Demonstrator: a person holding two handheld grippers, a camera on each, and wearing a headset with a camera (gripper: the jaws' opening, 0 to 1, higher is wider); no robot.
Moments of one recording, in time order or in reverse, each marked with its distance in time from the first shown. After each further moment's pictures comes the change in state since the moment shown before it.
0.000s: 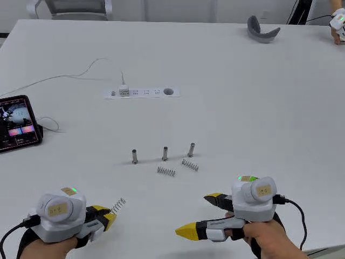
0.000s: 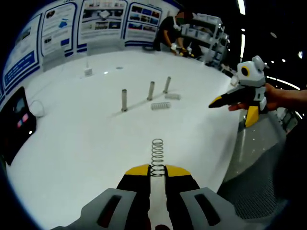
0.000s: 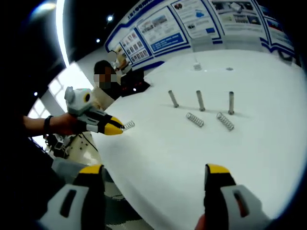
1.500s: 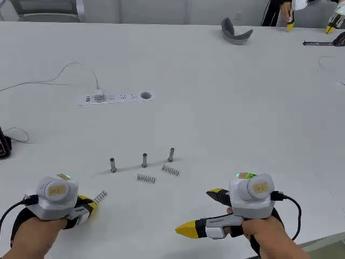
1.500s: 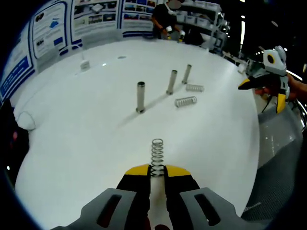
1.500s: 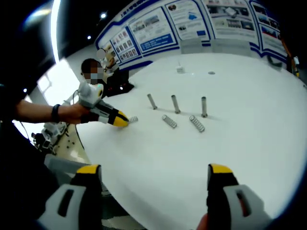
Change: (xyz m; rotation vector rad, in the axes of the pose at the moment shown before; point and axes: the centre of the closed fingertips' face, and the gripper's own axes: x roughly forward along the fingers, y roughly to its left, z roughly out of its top) left arm 0.060 0.053 0.012 0.052 0.103 0.026; right arm -0.035 -0.041 0.005 -0.018 0.012 -0.140
